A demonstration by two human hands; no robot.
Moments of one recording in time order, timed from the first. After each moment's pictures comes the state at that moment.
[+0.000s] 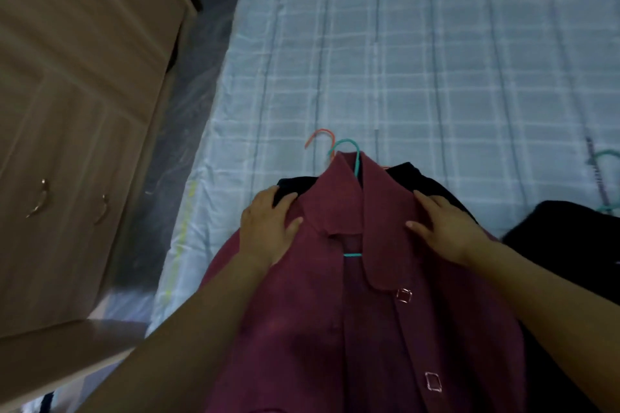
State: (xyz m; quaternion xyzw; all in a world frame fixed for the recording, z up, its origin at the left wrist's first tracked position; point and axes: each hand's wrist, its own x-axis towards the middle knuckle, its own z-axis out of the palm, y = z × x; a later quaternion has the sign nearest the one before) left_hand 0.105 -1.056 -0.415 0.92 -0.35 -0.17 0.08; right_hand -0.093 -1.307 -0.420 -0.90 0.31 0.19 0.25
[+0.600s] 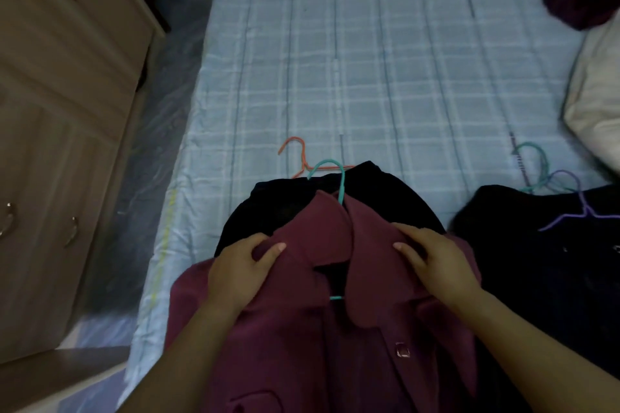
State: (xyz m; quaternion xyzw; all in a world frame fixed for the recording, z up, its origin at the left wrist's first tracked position) left_hand 0.048 -1.014 -0.351 0.91 -0.27 -0.23 0.23; right_hand -0.172 -1.245 -0.366 -0.87 0.33 -0.04 0.35
